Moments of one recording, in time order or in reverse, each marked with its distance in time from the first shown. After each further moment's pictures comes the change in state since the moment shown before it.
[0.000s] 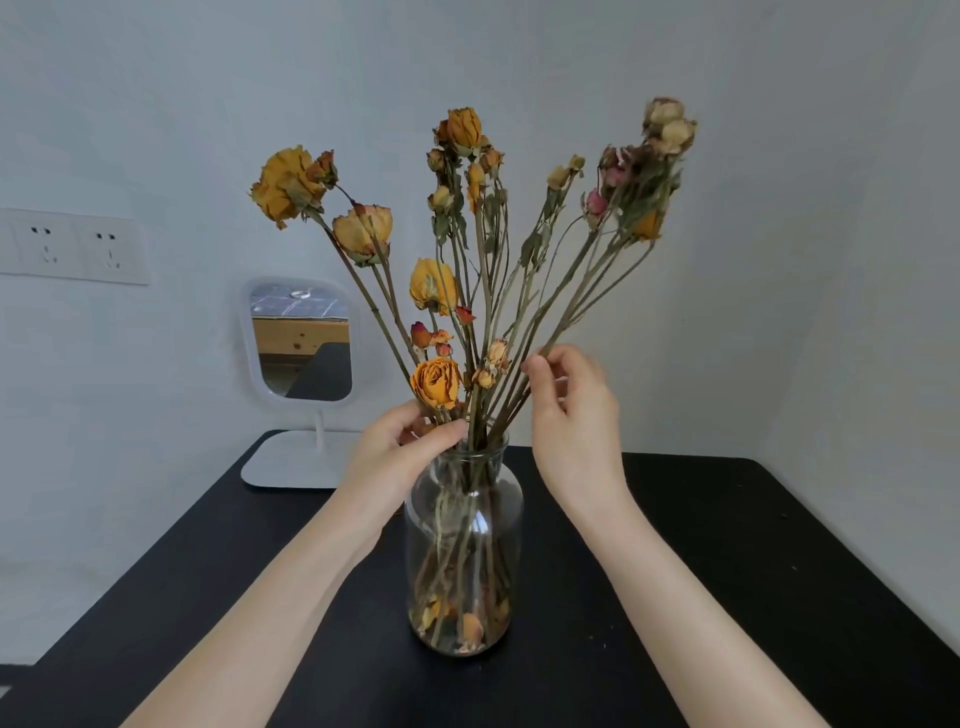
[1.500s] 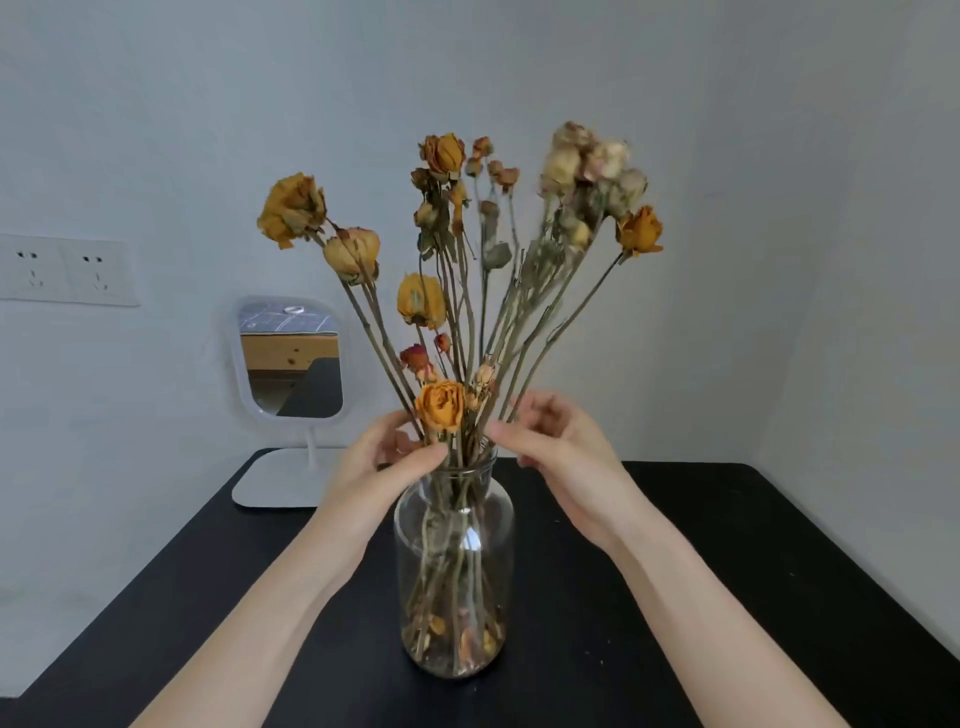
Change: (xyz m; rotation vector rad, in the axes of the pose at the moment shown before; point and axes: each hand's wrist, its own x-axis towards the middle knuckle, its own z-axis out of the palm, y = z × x) left_hand -0.002 -0.004 -0.008 -0.017 -0.042 -0.003; right_hand 0.005 0.024 -0.018 0.497 -0.415 0.364
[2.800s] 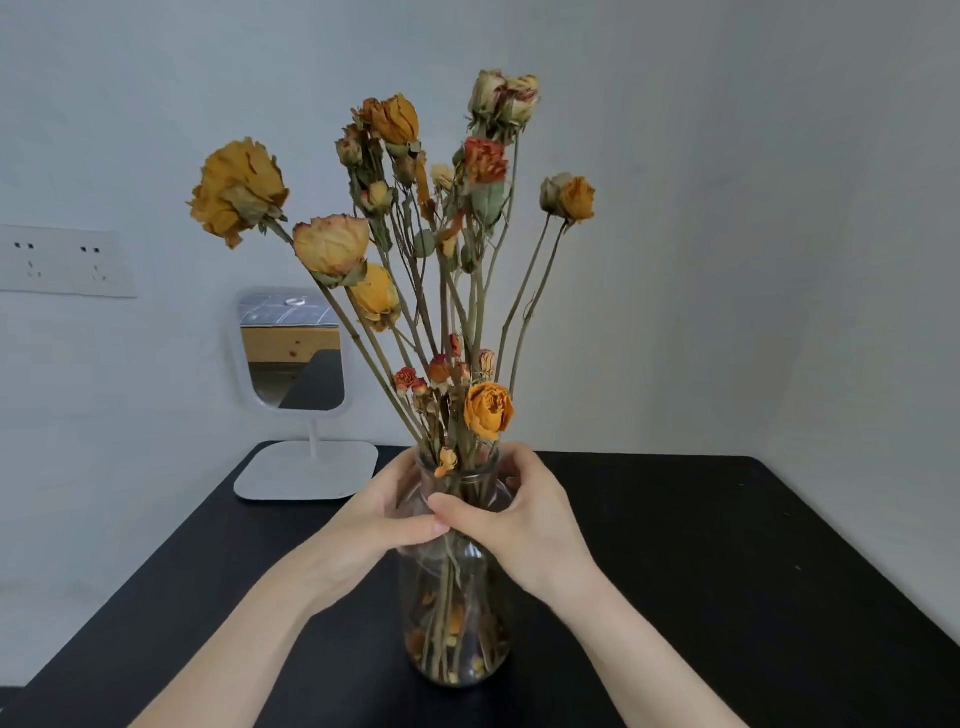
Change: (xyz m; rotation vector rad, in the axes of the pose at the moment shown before) left_hand -0.003 -0.038 -0.018 -0.041 -0.394 -0.067; right_hand -0.027 0.040 0.037 -0.409 0.136 -0.067
